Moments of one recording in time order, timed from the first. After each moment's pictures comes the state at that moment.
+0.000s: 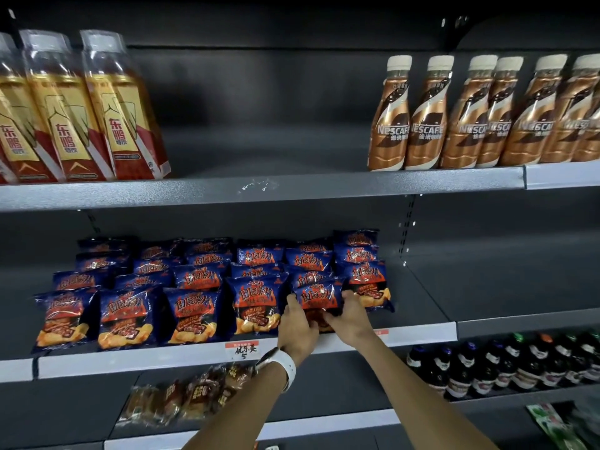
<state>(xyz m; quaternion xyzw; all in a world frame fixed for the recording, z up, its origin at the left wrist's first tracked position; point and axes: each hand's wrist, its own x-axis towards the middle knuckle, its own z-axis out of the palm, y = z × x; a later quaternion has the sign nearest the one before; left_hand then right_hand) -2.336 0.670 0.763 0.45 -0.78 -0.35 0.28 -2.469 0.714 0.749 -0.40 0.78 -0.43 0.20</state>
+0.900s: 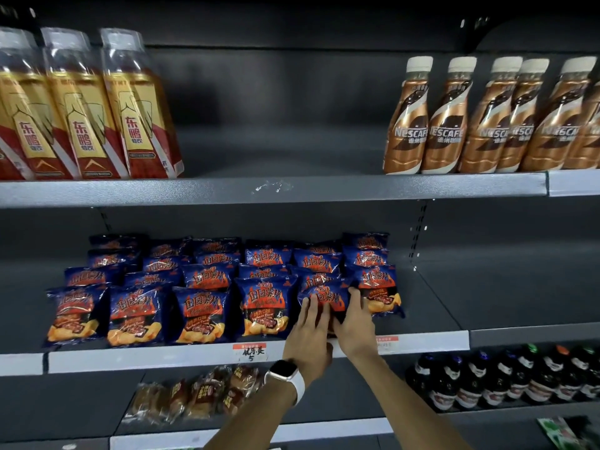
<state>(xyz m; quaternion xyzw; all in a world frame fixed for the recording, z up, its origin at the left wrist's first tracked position) -2.327 0.672 0.746 0.32 -0.93 -0.11 0.14 -2.436 0.721 0.760 -0.39 0.82 -0.40 0.08</state>
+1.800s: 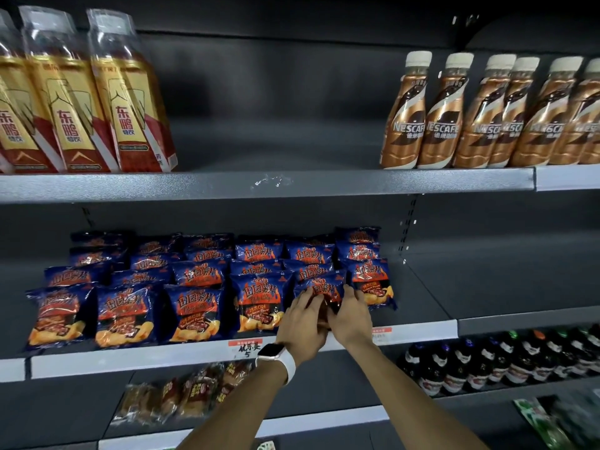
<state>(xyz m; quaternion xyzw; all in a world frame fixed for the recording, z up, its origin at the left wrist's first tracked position) -2.324 0.654 0.759 0.31 -0.92 -0.15 0.17 -2.430 0.717 0.771 -0.36 0.86 -0.35 0.08</state>
